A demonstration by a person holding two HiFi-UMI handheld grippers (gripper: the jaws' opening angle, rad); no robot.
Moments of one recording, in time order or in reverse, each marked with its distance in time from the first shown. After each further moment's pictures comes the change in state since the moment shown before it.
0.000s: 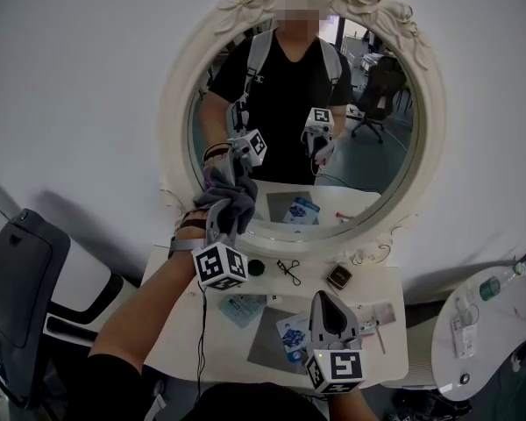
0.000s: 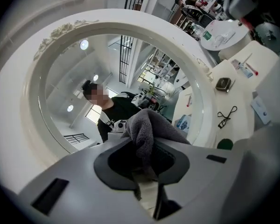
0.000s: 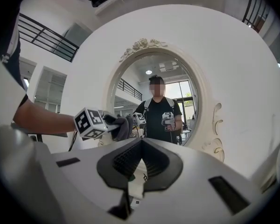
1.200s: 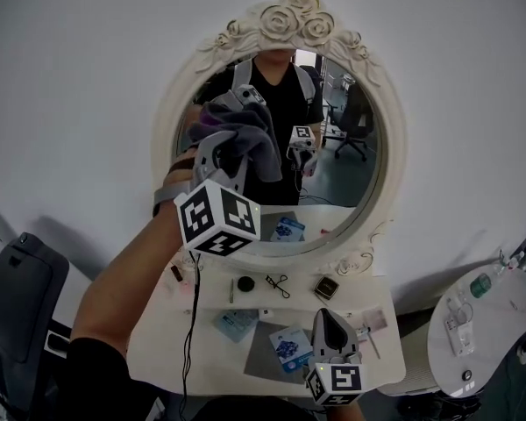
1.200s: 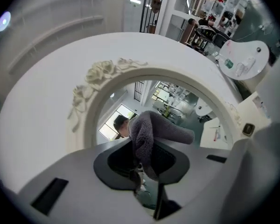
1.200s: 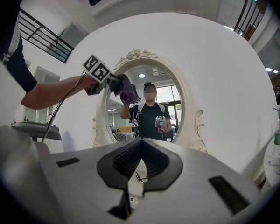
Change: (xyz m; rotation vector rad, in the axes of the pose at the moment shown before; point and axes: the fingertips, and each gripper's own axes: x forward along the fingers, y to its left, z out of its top) left arm -0.066 0.182 0.174 -0.086 -0.224 0.156; right arm -0.044 -0.021 0.005 0.026 -0.039 -0.101
